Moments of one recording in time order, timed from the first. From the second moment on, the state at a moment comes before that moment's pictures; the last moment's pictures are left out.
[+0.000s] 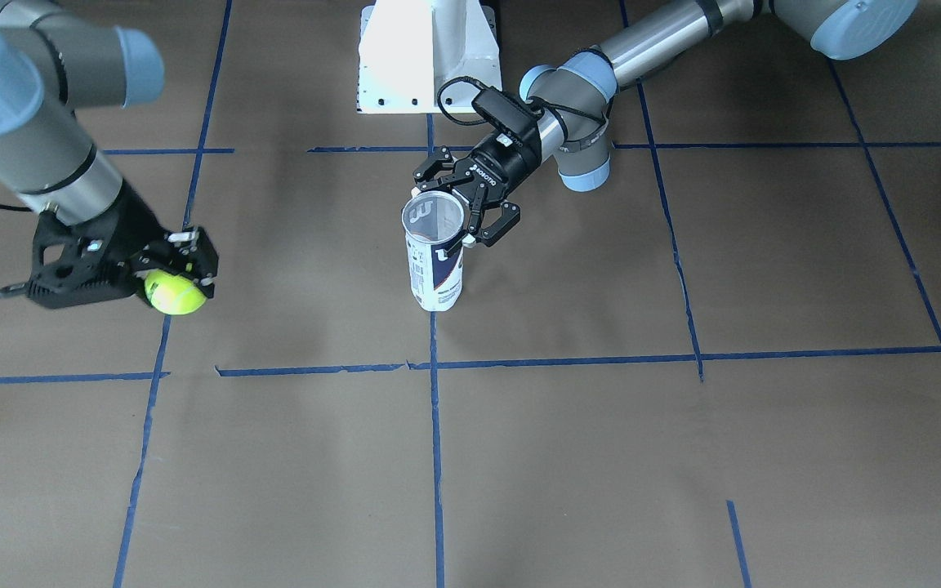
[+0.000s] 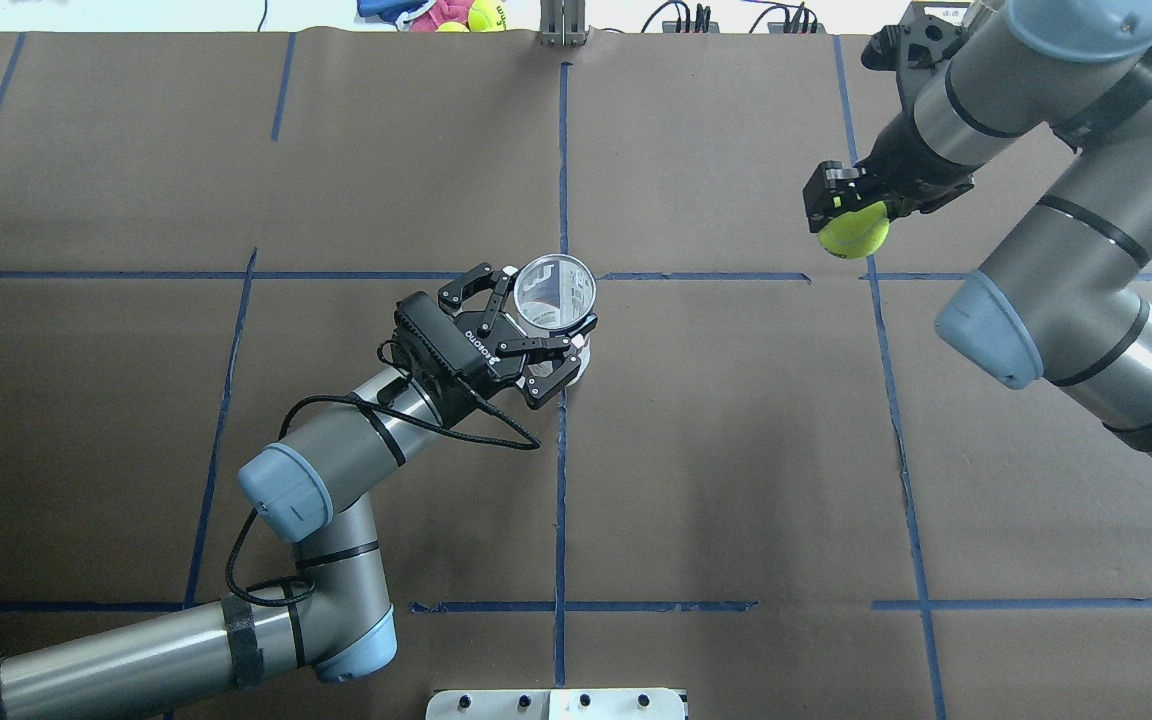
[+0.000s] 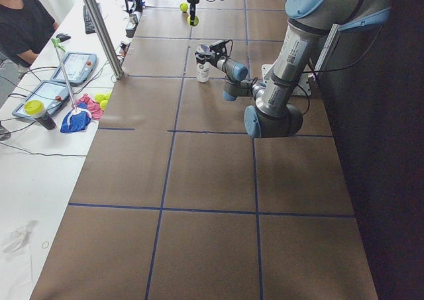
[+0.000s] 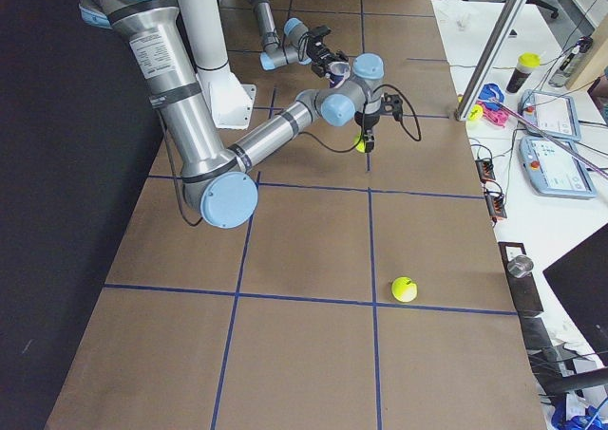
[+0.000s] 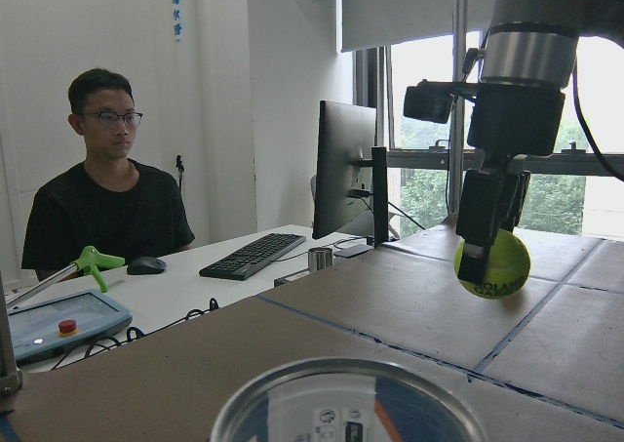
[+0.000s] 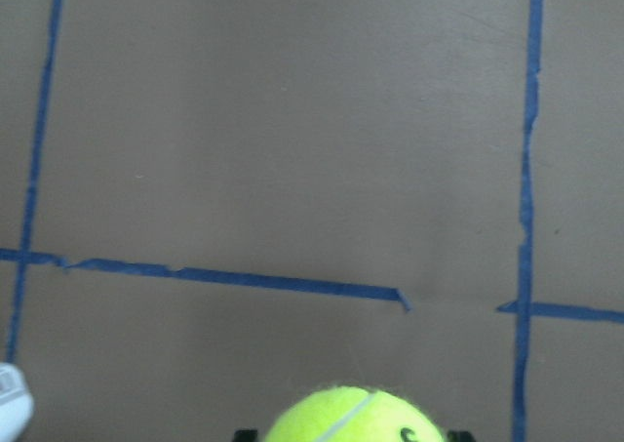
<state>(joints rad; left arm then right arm) -0.34 -2.21 -1.28 -3.28 -1.13 -0.30 0.91 -1.07 1.85 -1.60 2.13 0.91</state>
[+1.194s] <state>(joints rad) -0.34 -2.20 -1.28 -3.28 -1.13 -0.30 0.68 -0.69 1.71 -1.60 1.99 1.48</state>
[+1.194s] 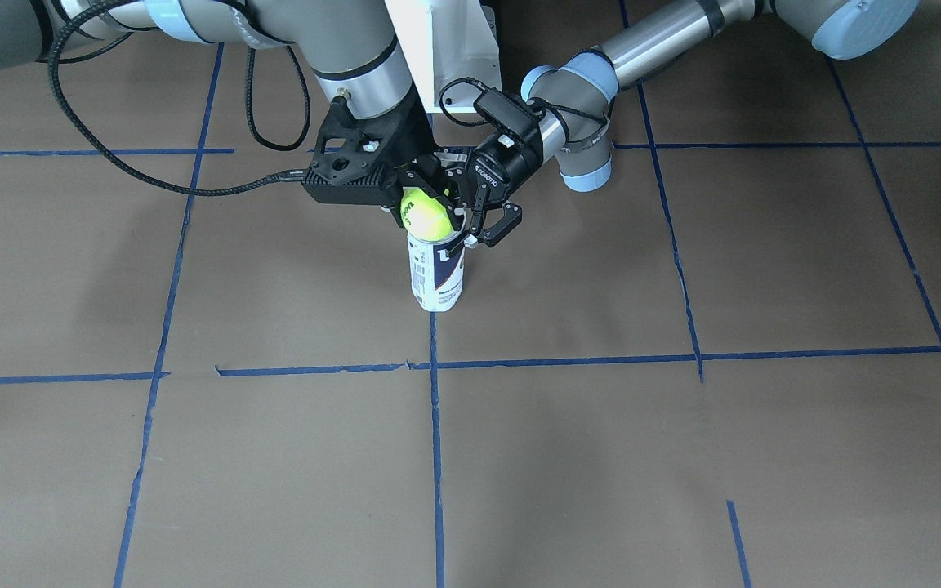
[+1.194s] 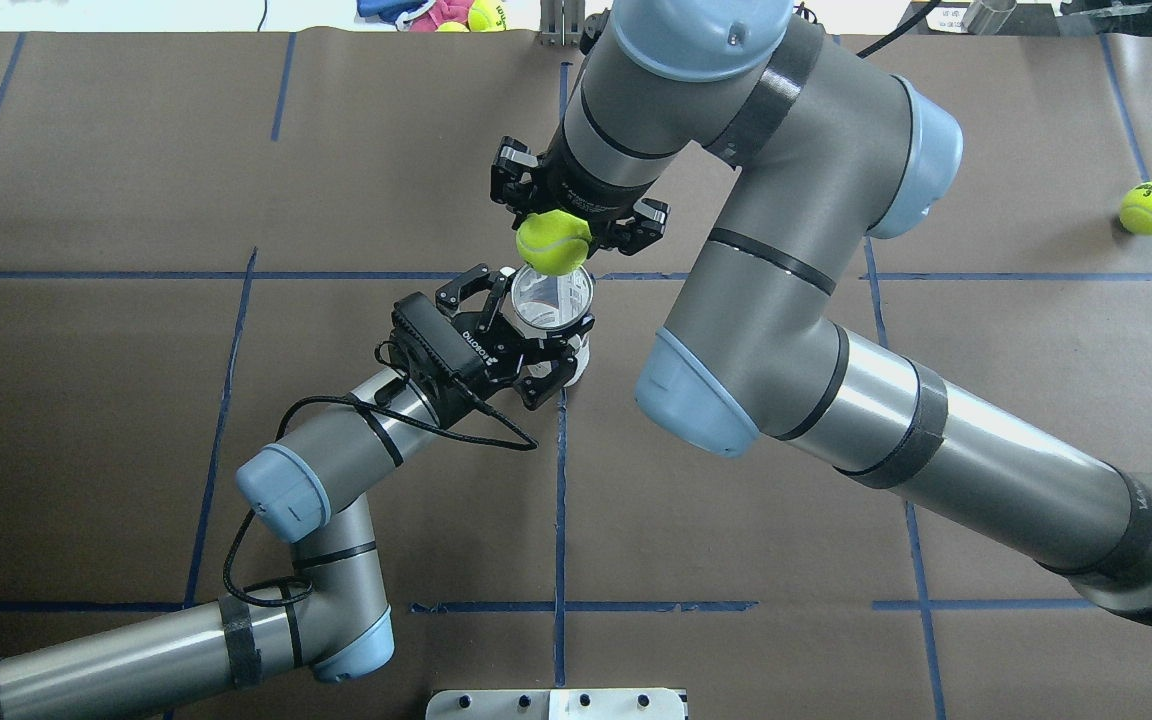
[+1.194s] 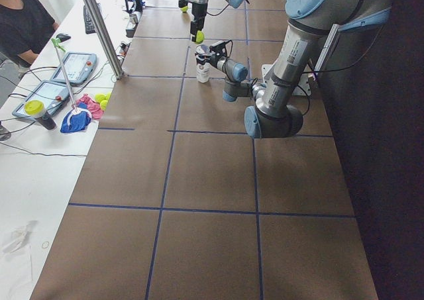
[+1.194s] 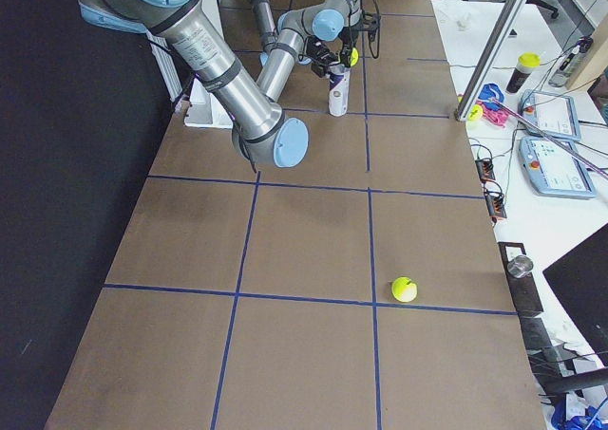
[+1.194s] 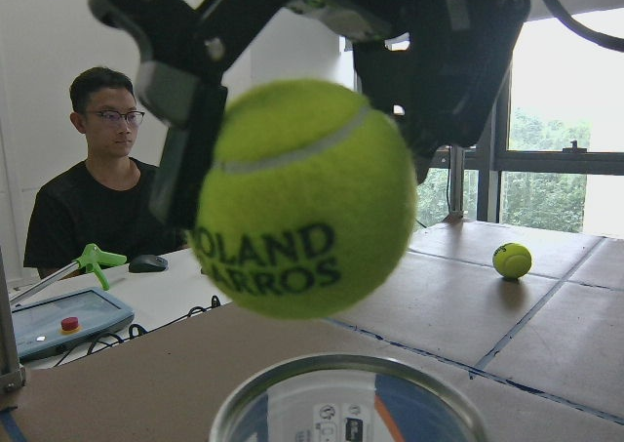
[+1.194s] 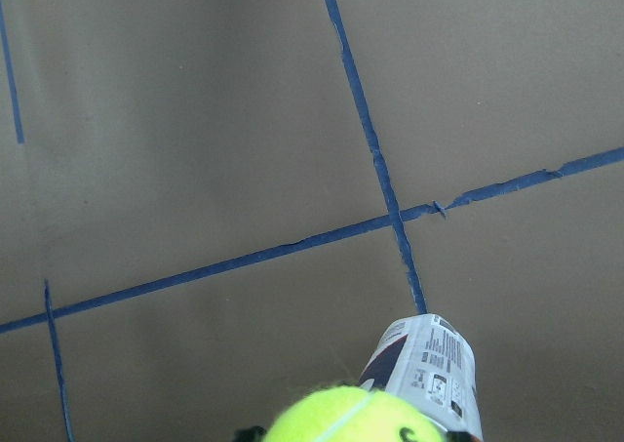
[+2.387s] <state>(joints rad) -0.35 -2.21 -1.28 -3.28 -1.13 -0.30 0.65 -0.72 1.74 -1.60 1.98 1.48</state>
